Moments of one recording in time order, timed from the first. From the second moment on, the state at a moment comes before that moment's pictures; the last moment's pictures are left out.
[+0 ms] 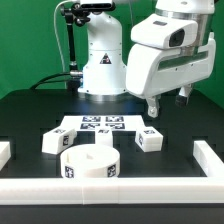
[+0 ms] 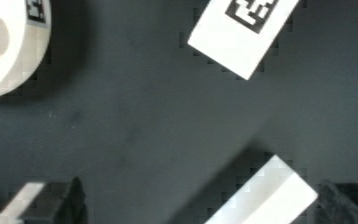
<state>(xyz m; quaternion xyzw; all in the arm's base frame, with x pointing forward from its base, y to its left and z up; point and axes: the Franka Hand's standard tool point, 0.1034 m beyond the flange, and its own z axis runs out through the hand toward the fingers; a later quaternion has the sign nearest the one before) 0.550 0.081 0.095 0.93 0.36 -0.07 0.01</state>
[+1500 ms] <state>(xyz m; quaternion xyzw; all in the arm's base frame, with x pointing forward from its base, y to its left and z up) 0.559 -0.006 0.052 0.86 0.50 -0.03 0.00</state>
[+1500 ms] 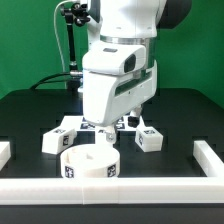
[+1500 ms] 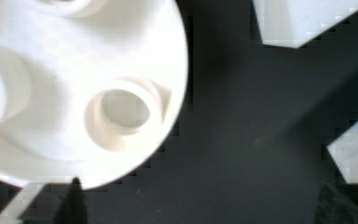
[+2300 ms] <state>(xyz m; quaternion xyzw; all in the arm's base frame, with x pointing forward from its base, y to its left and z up) 0.565 -0.021 0.027 0.86 0.51 -0.04 -0.01</state>
